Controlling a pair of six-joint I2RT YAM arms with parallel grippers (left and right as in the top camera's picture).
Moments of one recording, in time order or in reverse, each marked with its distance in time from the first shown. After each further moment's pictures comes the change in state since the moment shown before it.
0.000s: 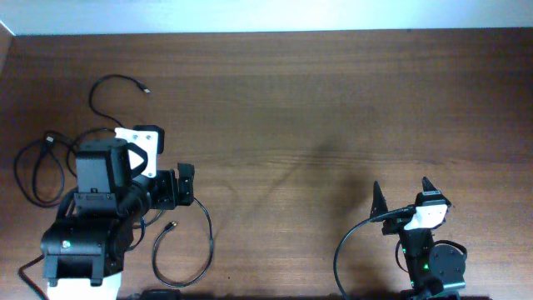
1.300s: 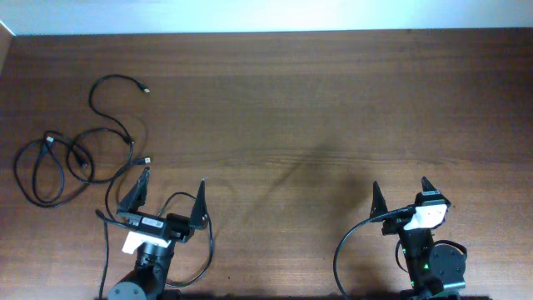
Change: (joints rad) left arm -0.004 -0.930 -1.138 1.477 0.115 0.003; right arm 0.000 -0.001 0.000 -0.002 -0.008 0.000
